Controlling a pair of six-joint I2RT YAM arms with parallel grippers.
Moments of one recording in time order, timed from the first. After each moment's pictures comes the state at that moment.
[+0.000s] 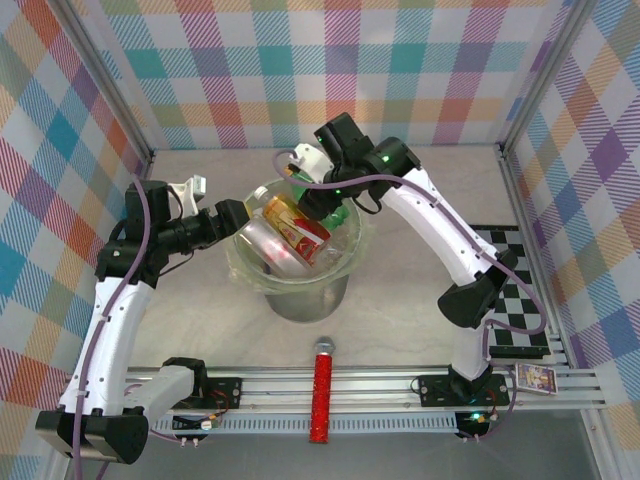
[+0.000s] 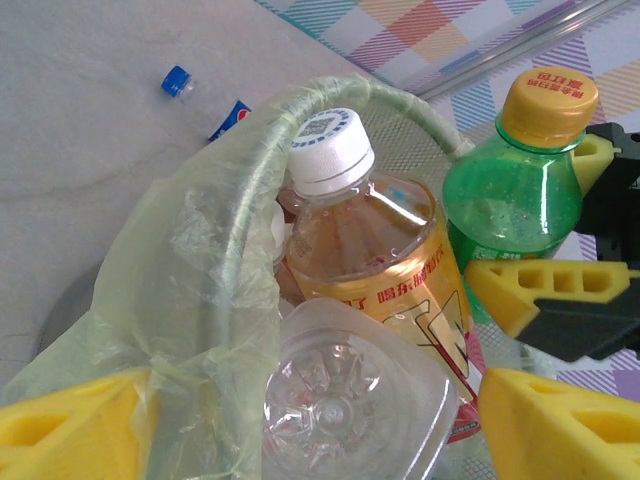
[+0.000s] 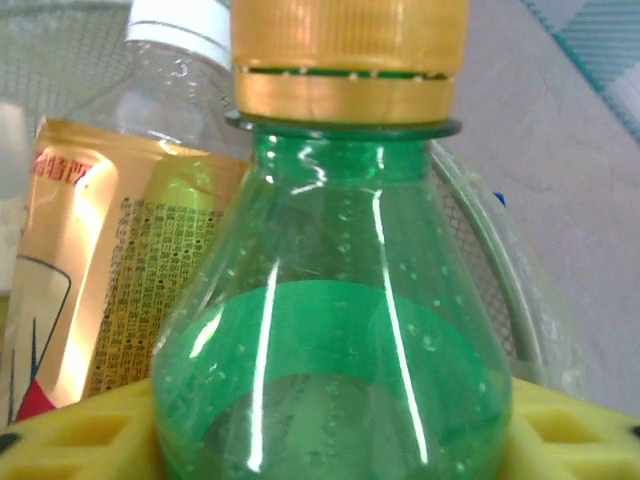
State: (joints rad) left arm -0.08 1.00 1.18 -0.79 0.61 -0.58; right arm 0.77 1.91 2.28 -1.27 -0.10 -0.26
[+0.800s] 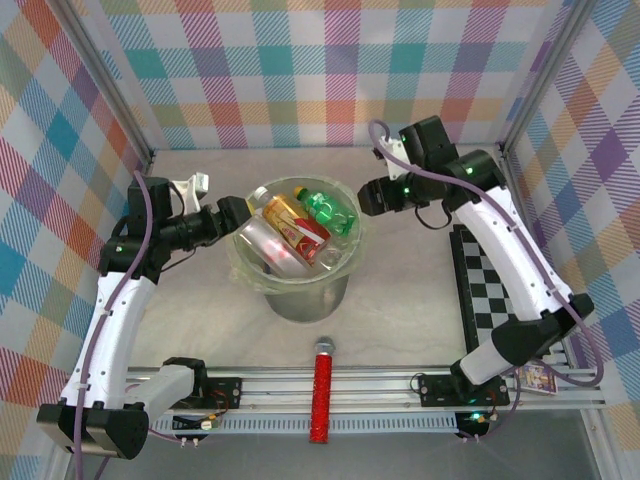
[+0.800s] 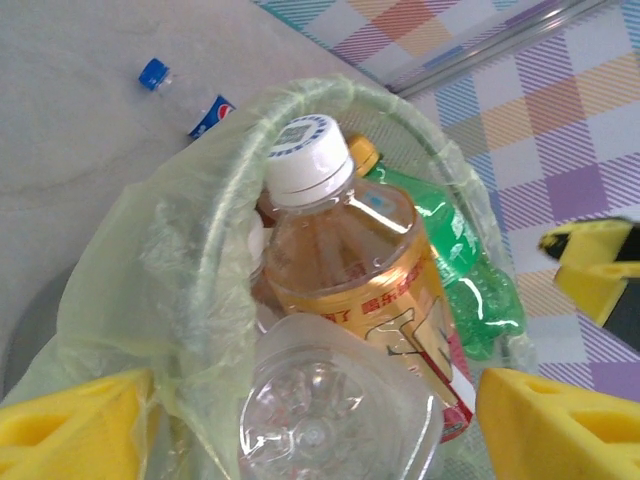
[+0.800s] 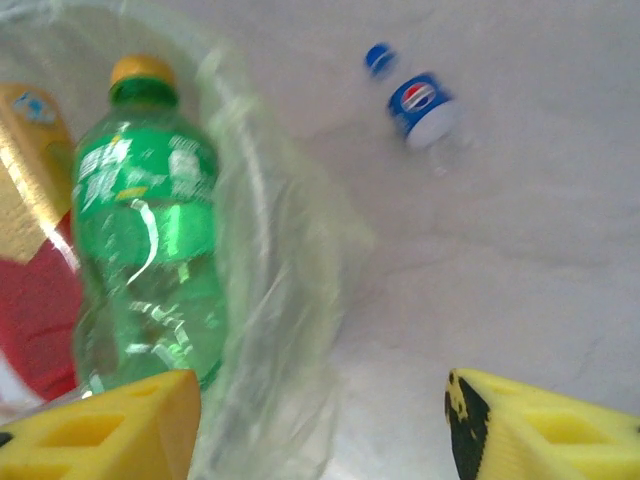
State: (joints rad) left arm -0.08 1.03 1.19 -0.75 0.66 -0.60; right arm 0.53 1.52 1.85 -1.24 -0.22 0.16
